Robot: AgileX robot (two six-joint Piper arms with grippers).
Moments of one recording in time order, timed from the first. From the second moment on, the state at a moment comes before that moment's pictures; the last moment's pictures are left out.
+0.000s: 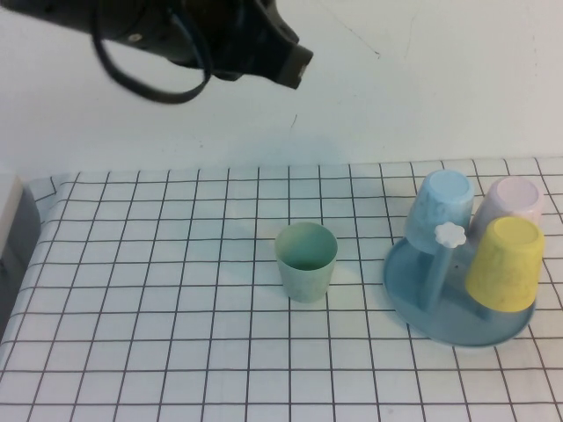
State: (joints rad) right arm 0.30 0.55 -0.44 0.17 0.67 -0.56; left arm -0.63 1.42 -1.73 -0.23 0.98 0.24
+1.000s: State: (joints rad) right arm 0.30 0.52 -0.44 0.33 0.86 -0.53; left arm -0.63 0.89 -0.84 -0.21 0.57 0.32
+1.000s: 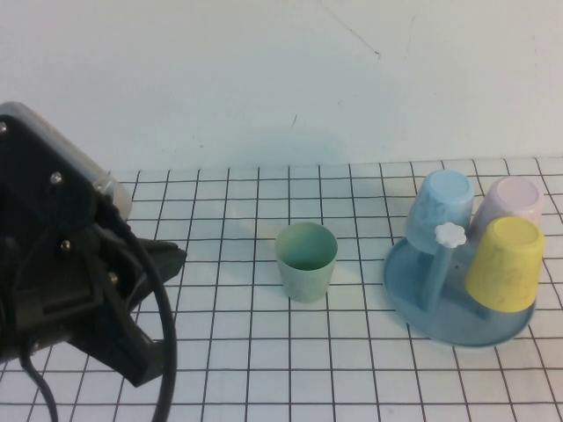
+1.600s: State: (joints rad) right arm 0.30 0.52 -0.44 0.35 0.89 -0.53; left arm -0.63 0.88 -0.84 -0.22 0.62 0.32
